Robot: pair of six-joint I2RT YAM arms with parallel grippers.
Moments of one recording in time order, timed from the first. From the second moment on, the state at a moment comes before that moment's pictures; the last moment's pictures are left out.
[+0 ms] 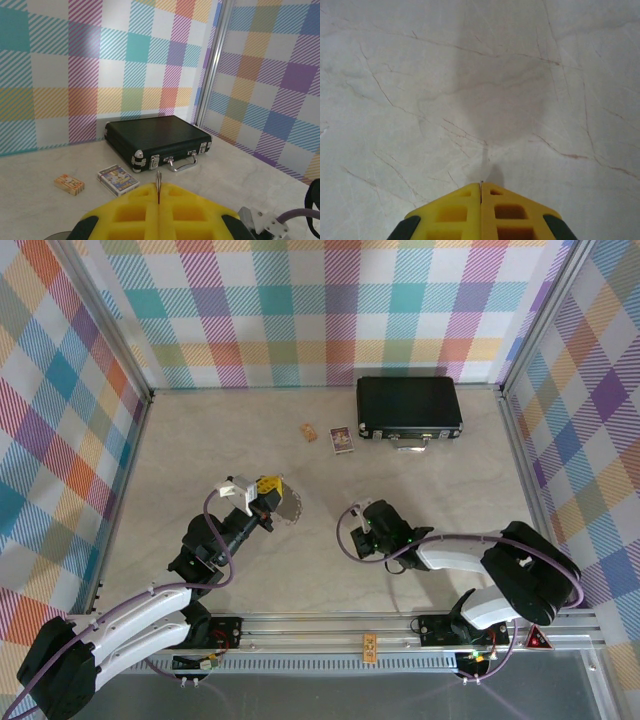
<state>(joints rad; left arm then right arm) -0.67 0.80 0.28 0.65 -0.04 -0.15 0.81 1.43 0.50 0.08 0.03 0.25</state>
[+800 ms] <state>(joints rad) -0.67 0.74 0.28 0.65 -0.05 -0.14 0.70 2.06 1.68 -1.04 0.00 0.14</state>
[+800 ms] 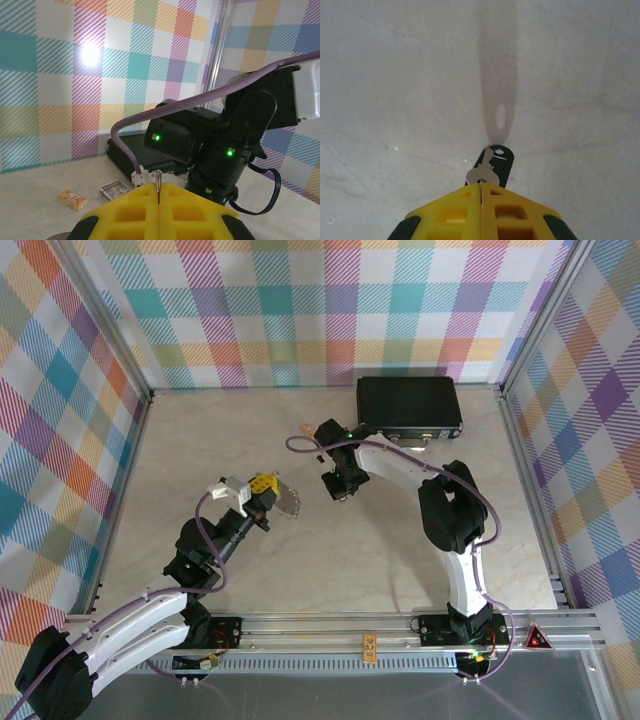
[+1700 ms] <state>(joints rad) -0.68 0.74 0.28 0.65 -0.06 -0.13 0.70 2.08 1.52 -1.32 -0.10 0.12</state>
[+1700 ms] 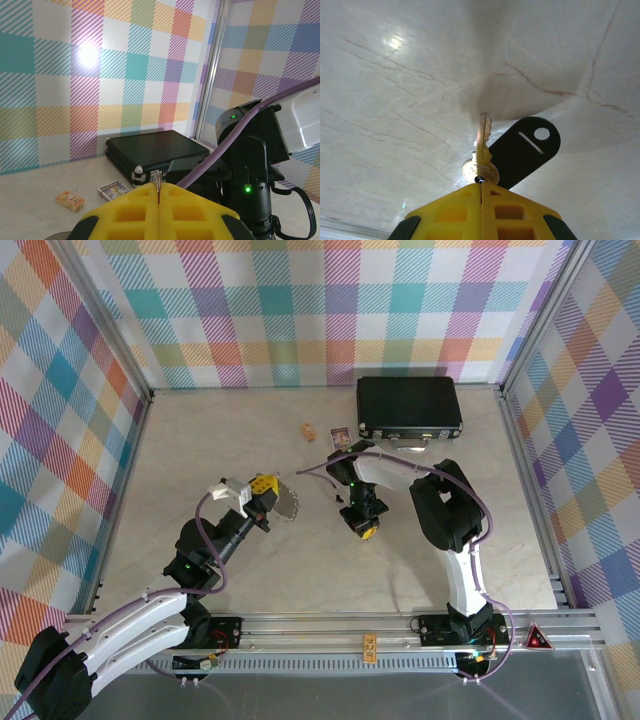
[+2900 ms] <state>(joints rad) -0.70 0.78 0.28 0.65 -0.04 -0.13 0.69 1.69 1.17 -1.00 -0.03 0.31</state>
